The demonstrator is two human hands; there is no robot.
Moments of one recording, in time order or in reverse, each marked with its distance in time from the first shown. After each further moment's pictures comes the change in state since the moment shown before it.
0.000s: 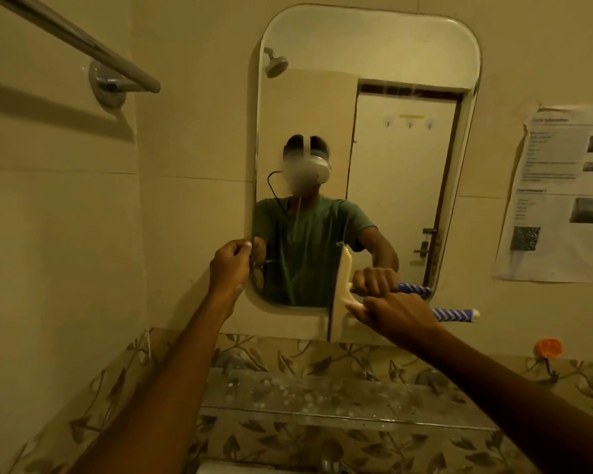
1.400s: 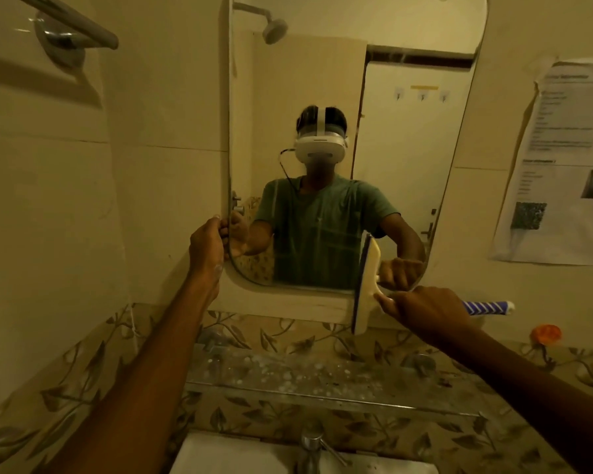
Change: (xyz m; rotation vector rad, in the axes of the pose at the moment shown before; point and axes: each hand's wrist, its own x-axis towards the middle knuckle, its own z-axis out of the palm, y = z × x) left_hand 0.008 -0.017 0.022 -0.345 0.151 -0.148; right_hand -0.037 0.062 0.030 -0.076 -0.024 0.086
